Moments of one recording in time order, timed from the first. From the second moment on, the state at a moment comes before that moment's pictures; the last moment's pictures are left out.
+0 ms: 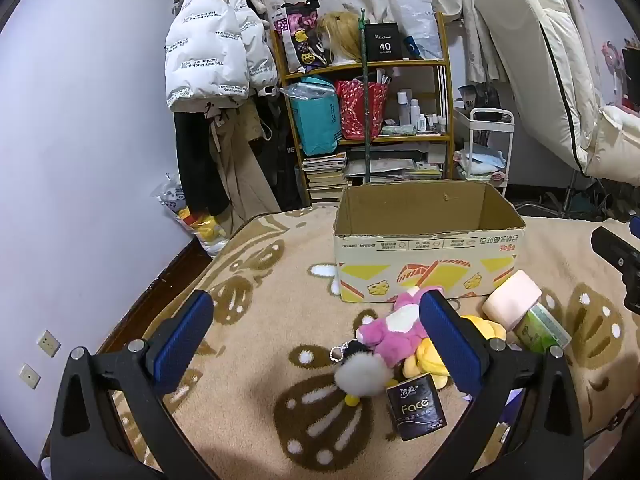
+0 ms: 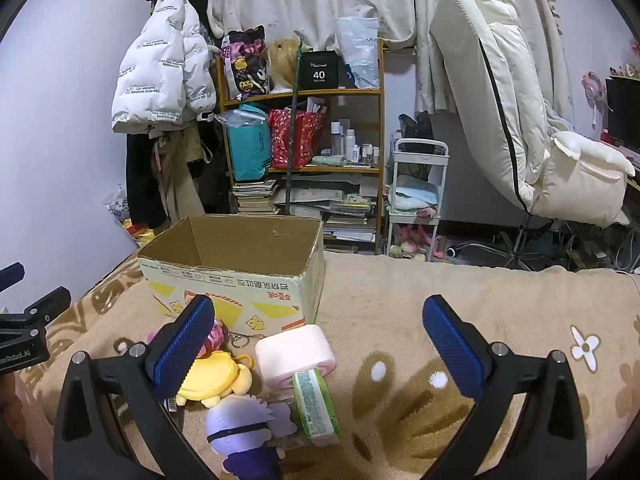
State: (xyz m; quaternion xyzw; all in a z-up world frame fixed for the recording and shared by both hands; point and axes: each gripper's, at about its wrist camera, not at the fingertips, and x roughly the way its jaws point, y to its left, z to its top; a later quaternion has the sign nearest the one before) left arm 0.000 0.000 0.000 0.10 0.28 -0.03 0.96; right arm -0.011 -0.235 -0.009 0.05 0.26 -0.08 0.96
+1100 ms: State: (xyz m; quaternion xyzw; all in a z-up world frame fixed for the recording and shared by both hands) left arm 0.000 0.000 0.000 0.10 0.27 -0.02 0.96; right arm -0.012 -0.236 -0.008 0.05 0.25 -0.08 0.96
